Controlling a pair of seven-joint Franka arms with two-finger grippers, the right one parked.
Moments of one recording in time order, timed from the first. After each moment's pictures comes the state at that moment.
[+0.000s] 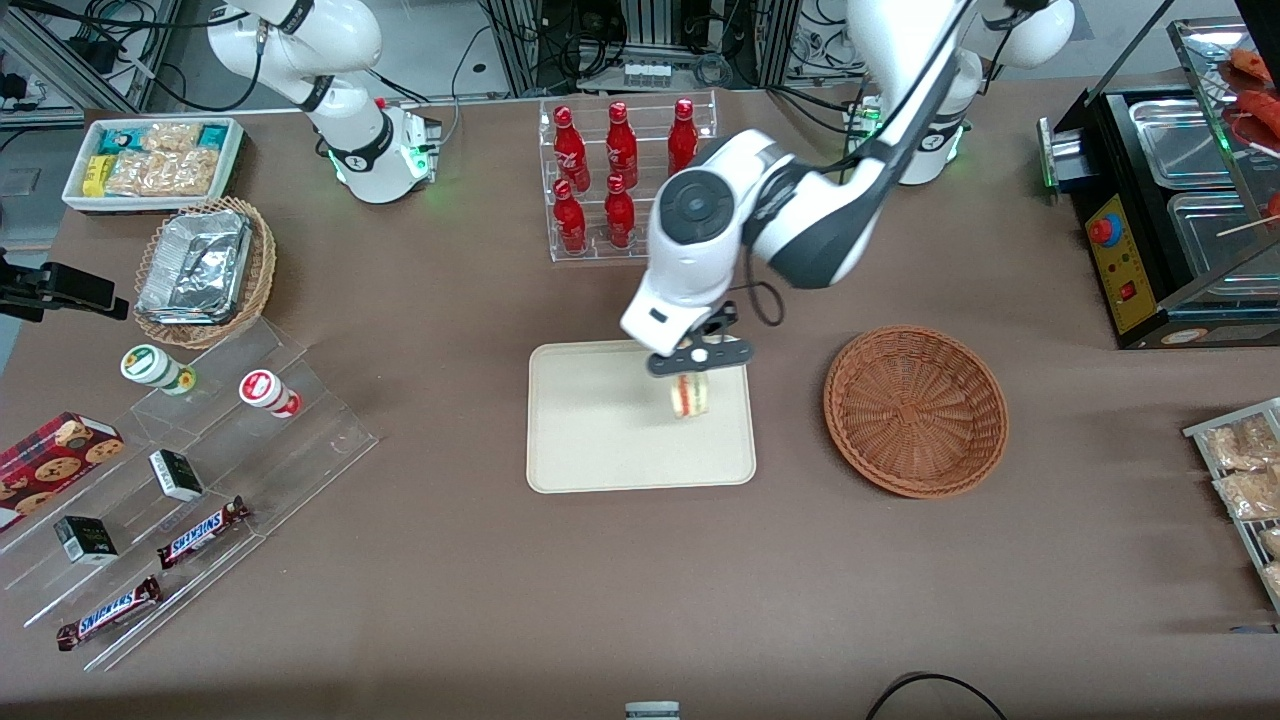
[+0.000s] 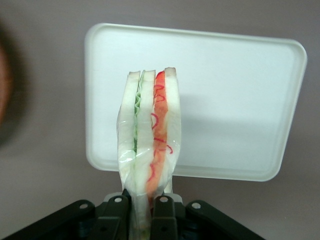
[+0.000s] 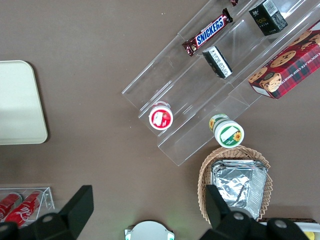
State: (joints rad) arm -0.64 0.51 -0.16 -1.49 0.01 1.96 -0.87
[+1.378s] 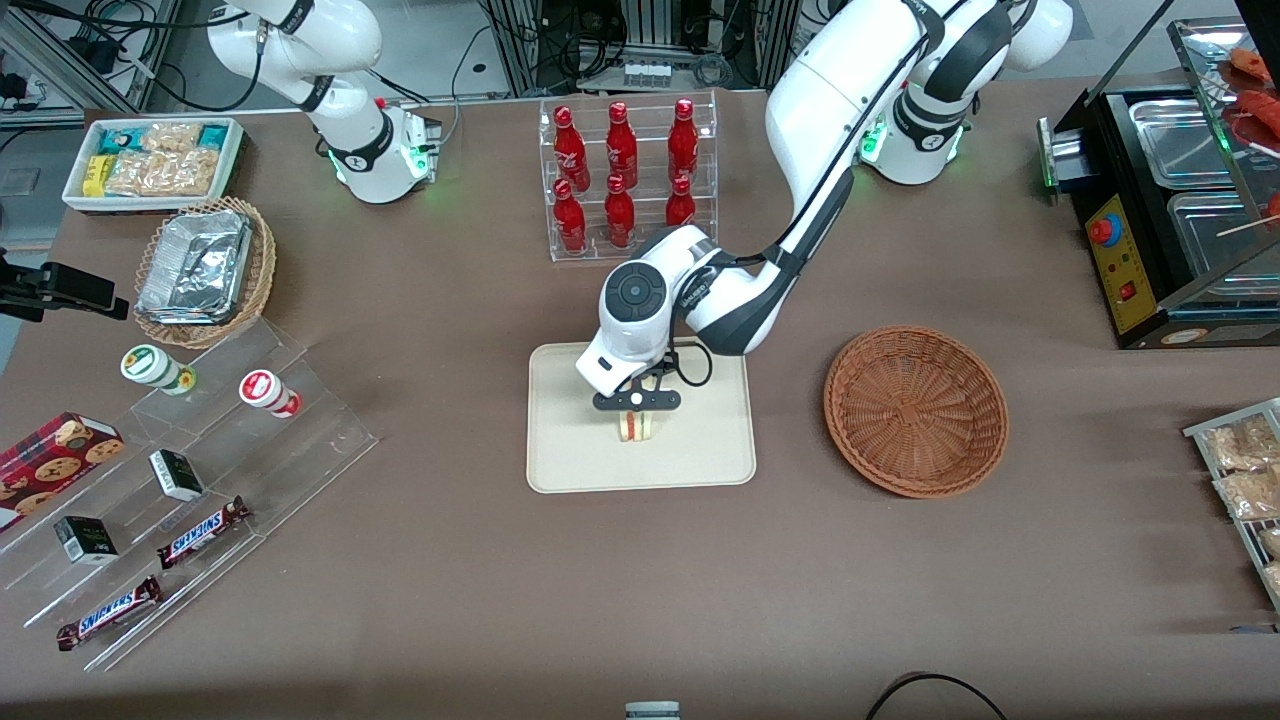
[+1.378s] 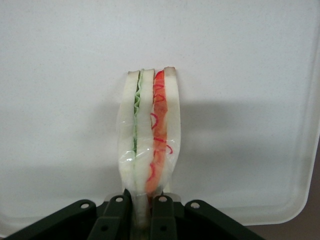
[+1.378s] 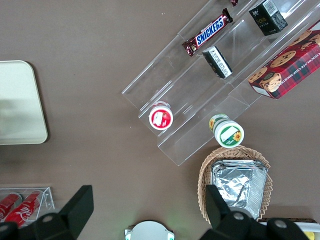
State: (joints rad) arm -0.70 0.79 -0.15 -1.41 0.01 2.18 -0.83
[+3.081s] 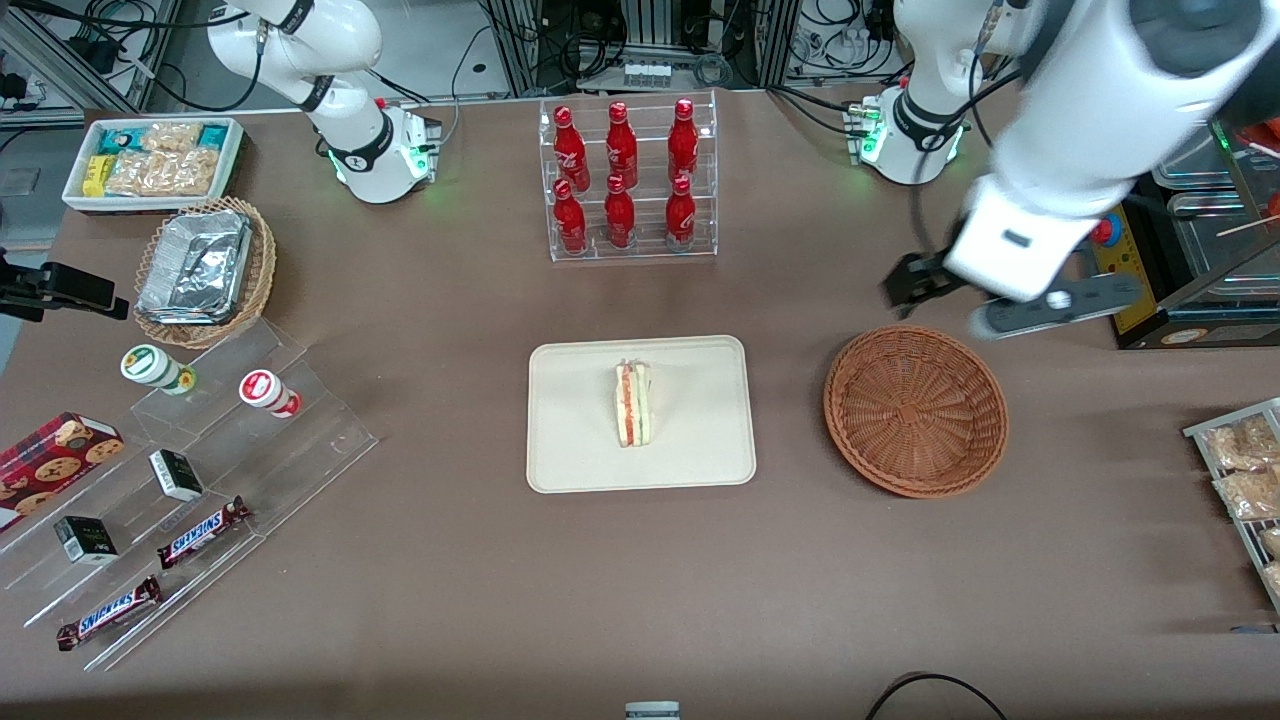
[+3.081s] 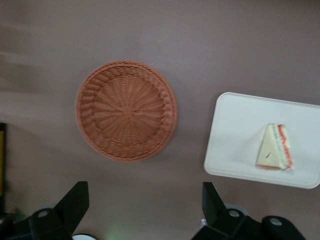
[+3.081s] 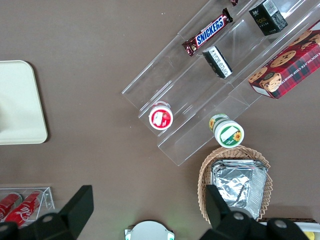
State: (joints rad) arm -0.21 0.12 -0.12 -1.38 0.04 1.46 -0.49
